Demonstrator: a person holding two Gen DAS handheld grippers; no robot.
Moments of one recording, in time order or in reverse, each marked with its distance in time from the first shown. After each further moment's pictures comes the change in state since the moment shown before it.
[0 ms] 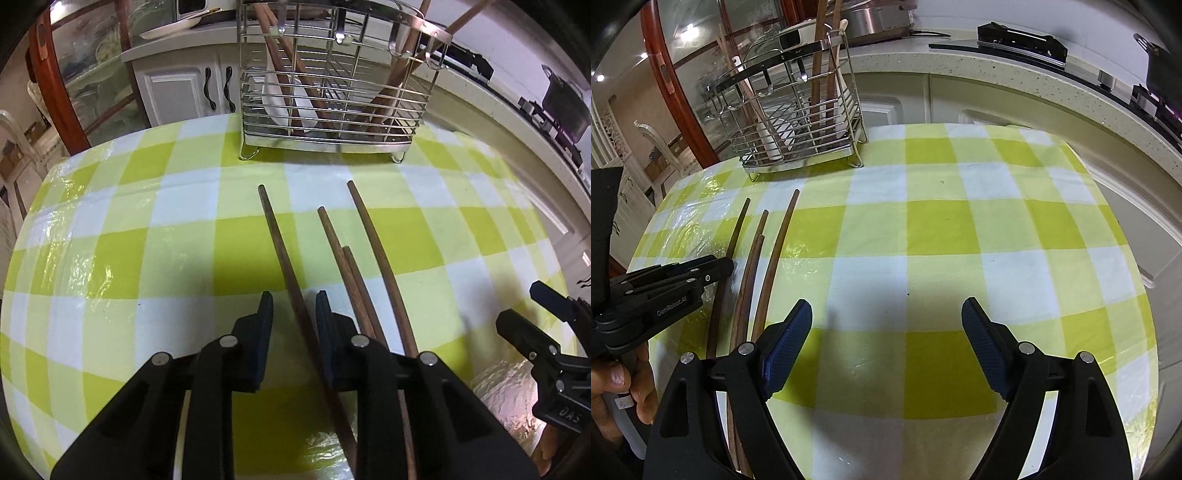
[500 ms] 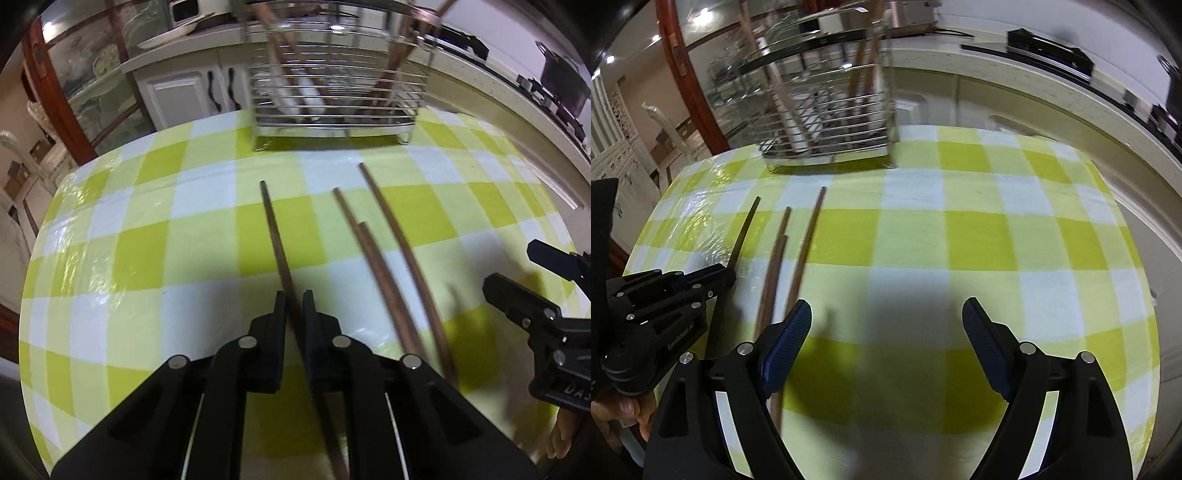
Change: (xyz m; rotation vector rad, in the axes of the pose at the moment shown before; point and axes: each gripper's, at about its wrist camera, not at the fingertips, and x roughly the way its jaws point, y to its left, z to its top) left arm -0.008 0.013 -0.015 0.052 0.004 0.060; right arm 0.014 0.038 0.013 -0.078 0.036 0.017
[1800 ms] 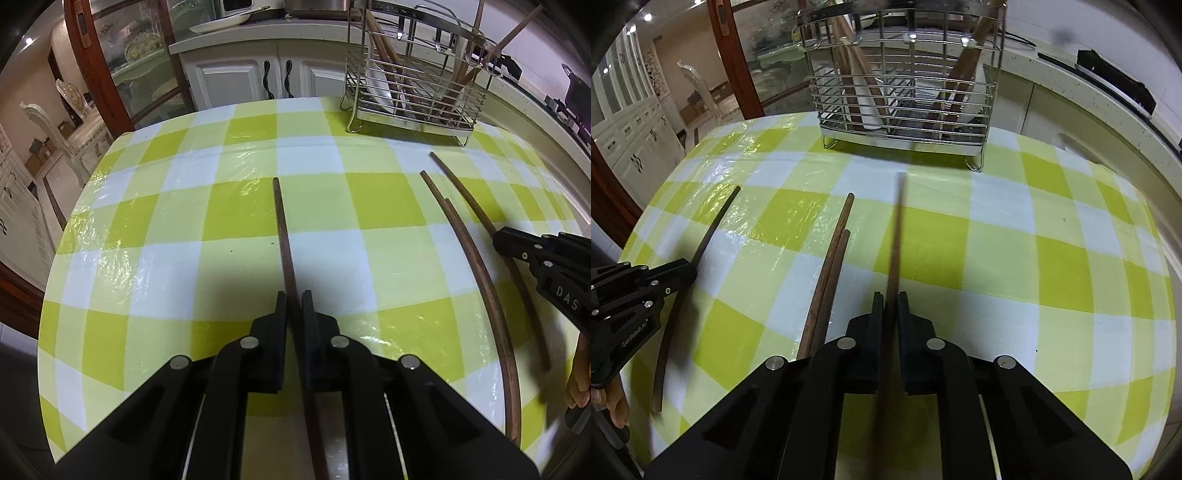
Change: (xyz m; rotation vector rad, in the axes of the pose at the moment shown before) left arm -0.017 0.063 -0.035 -0.079 -0.007 0.065; right arm 0.025 0.039 0.008 -0.139 0.024 0.065
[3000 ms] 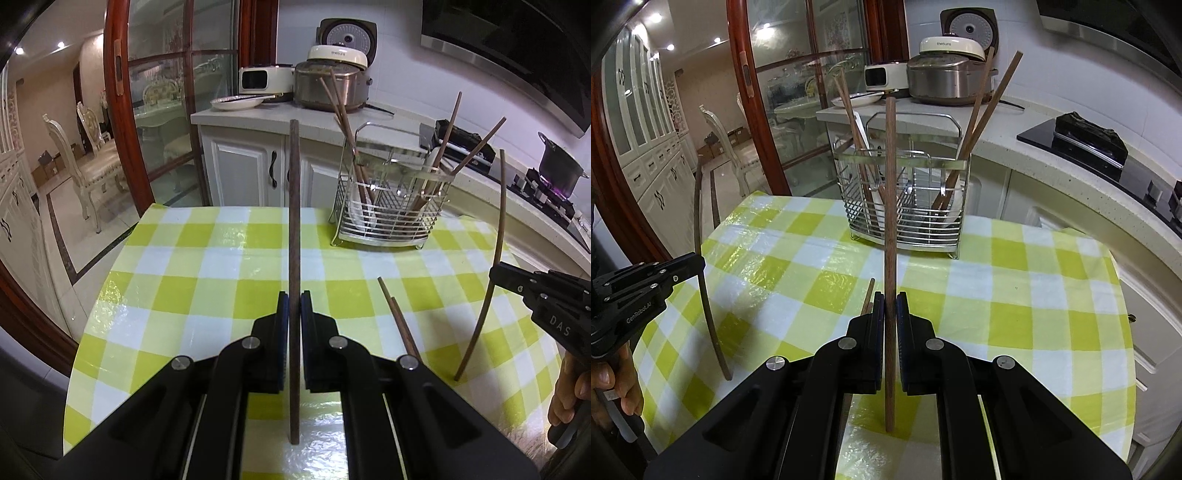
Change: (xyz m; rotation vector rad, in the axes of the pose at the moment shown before) left arm -0.116 0.006 0.021 -0.080 -0.293 -0.048; right arm -0.111 0.004 0.017 -0.013 -0.232 0.031
